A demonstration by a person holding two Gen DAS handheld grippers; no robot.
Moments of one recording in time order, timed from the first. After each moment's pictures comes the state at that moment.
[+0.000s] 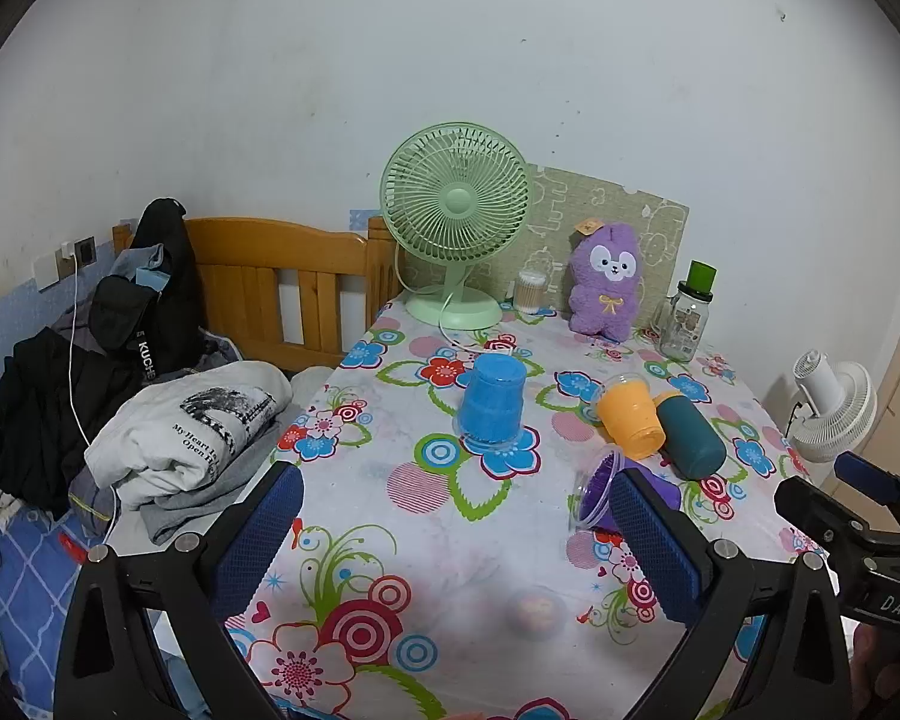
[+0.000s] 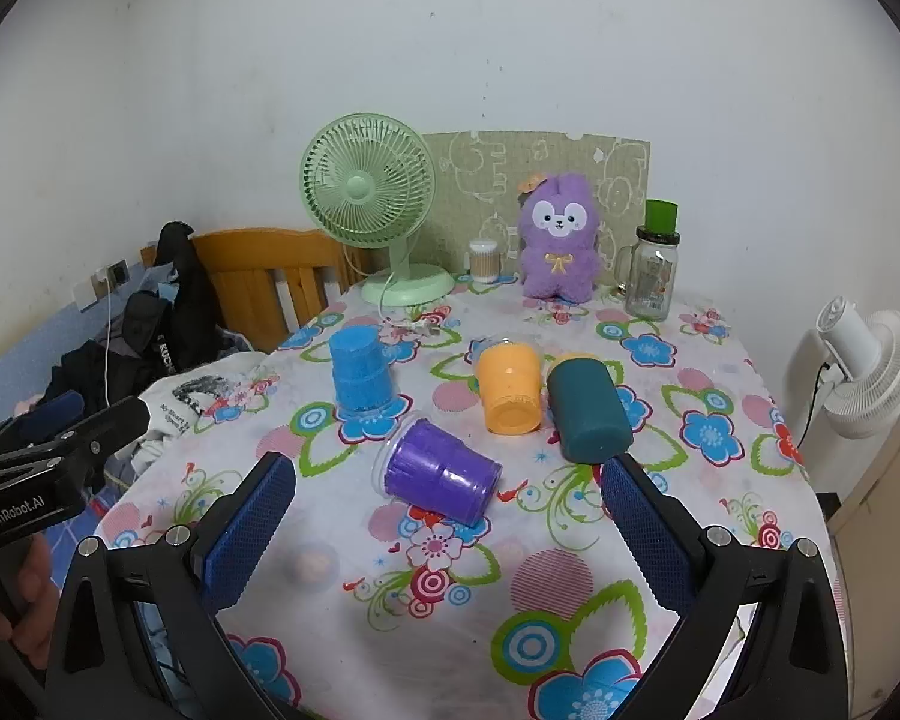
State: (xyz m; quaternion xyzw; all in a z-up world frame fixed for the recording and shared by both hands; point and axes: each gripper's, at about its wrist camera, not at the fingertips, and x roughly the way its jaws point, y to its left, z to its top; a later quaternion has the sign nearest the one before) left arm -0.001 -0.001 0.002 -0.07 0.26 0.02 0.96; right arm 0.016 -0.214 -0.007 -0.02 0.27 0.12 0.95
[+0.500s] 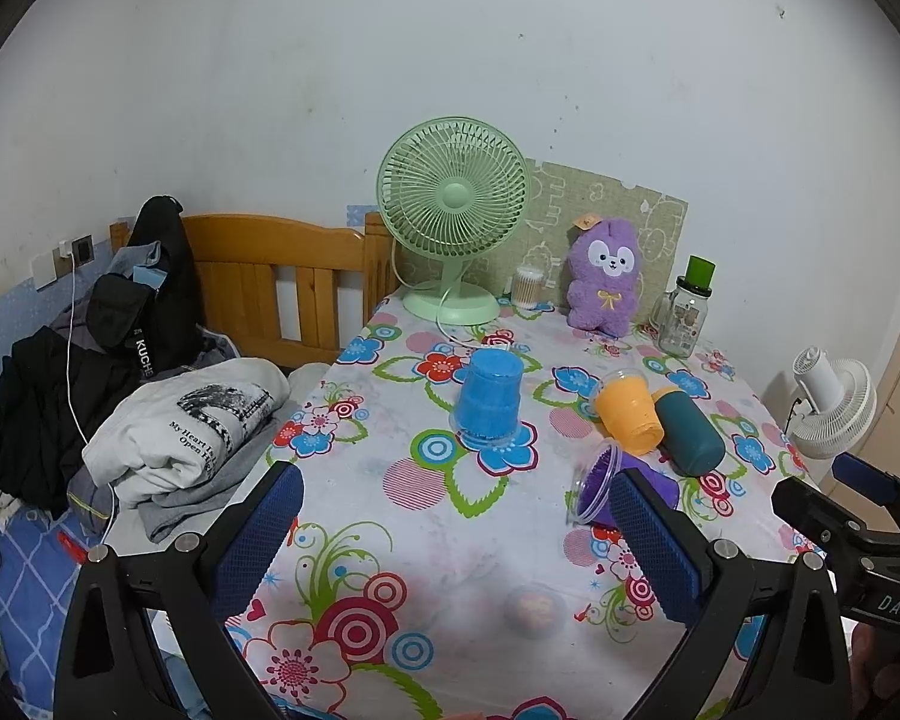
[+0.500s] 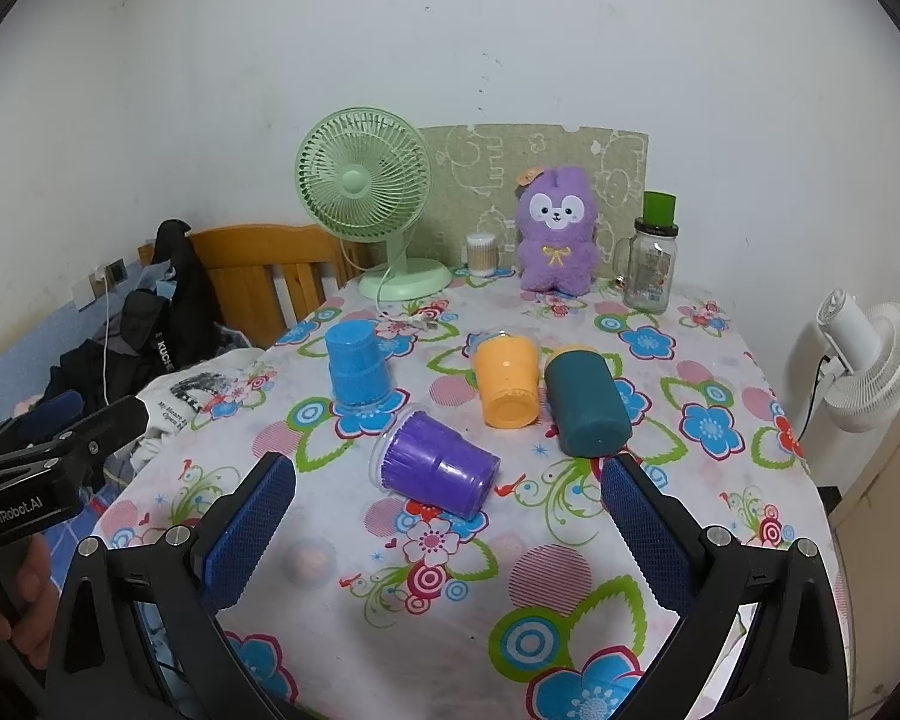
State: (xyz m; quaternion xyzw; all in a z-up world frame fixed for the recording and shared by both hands) left arm 0.000 -0.002 -0.006 -0.06 0.26 0.02 0.96; right arm 0.018 -0.216 -0.011 -0.01 0.28 0.11 0.95
